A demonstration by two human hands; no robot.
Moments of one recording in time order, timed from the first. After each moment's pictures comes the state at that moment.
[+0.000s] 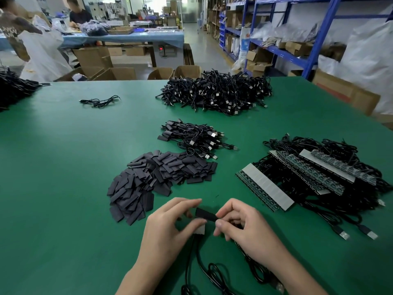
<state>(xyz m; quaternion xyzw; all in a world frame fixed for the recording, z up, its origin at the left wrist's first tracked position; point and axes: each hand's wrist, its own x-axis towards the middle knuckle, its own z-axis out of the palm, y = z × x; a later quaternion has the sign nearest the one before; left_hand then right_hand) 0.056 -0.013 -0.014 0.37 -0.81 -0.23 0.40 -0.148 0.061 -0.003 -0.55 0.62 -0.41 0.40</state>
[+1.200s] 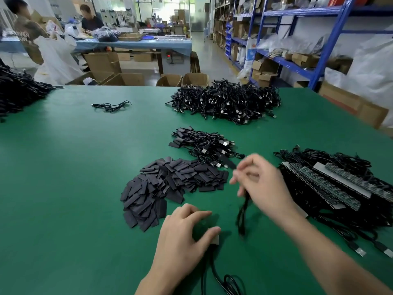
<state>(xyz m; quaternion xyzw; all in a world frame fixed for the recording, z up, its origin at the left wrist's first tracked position) 0.057 -0.019 -0.017 0.44 -0.83 -0.20 0.27 -0.157 -0.007 0.062 -0.55 0.66 -0.46 0.21</state>
